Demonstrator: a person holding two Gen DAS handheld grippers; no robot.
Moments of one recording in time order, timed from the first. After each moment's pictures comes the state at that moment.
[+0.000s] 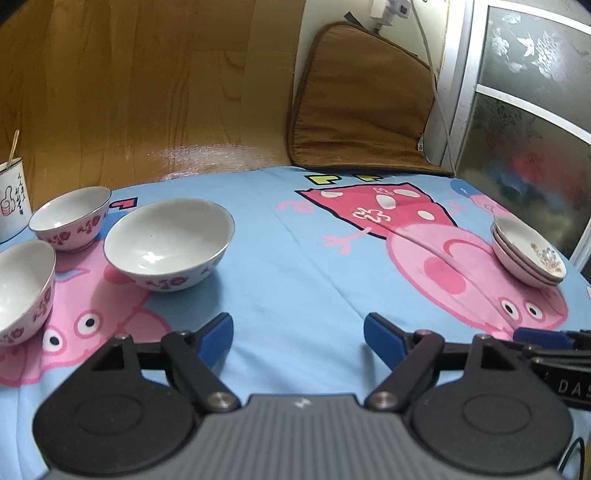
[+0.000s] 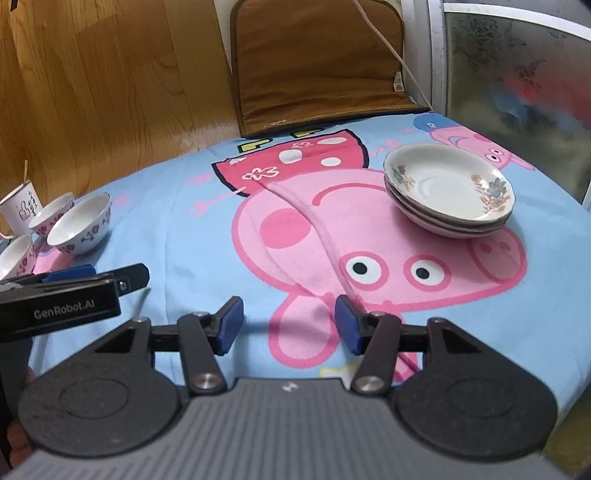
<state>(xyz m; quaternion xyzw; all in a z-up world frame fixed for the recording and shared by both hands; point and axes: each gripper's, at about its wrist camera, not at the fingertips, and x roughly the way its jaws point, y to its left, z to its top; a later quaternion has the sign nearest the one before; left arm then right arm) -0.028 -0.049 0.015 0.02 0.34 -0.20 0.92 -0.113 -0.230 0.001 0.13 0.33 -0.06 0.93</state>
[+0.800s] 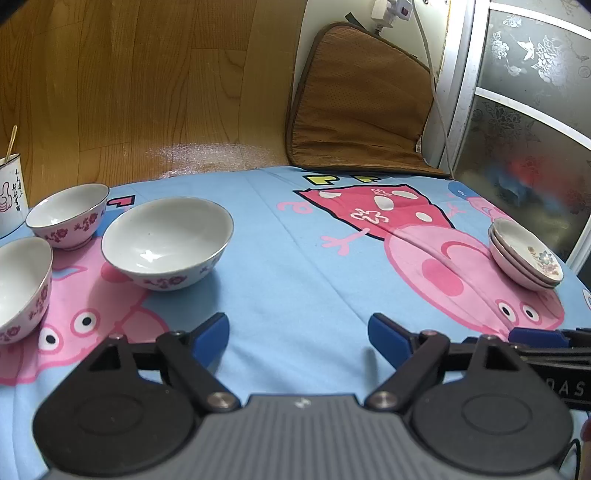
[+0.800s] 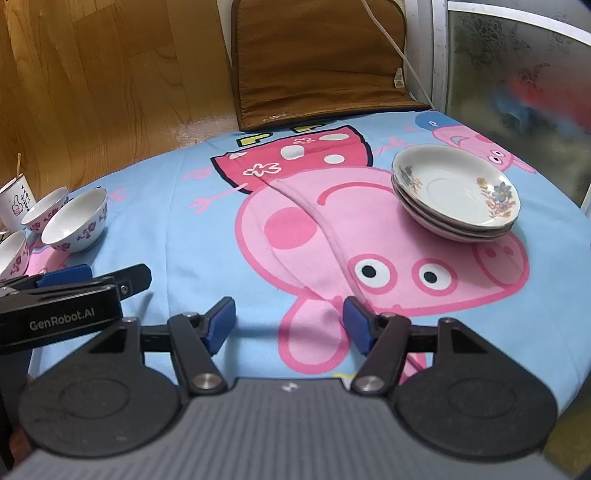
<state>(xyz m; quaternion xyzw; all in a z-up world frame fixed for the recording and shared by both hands) -0.030 -0.048 0.015 0.01 0.34 -0.20 0.92 -0.104 -0.222 0.004 0.12 0.34 -0.07 0.93</state>
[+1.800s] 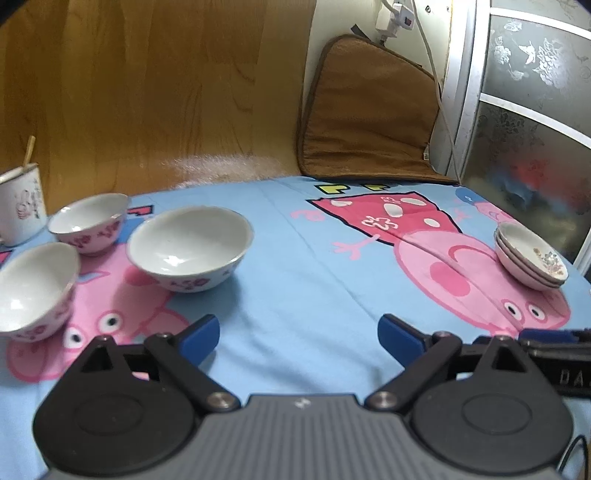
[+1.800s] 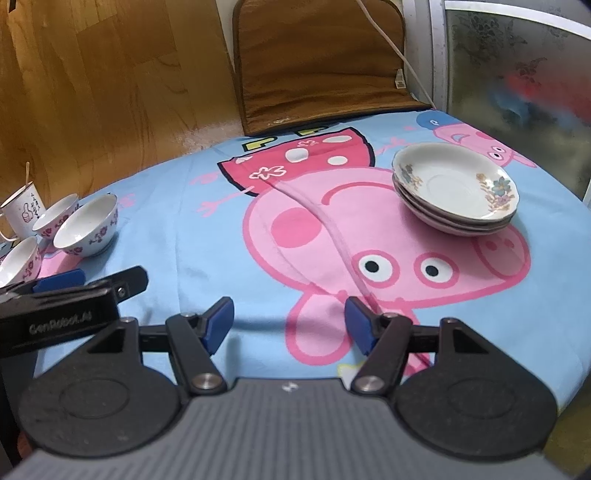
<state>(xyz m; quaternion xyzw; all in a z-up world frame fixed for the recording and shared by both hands) -0.045 -0.035 0.021 0.02 0.32 -0.18 0.93 -0.113 -0.218 0.007 0.14 0.33 -0.06 0.93</state>
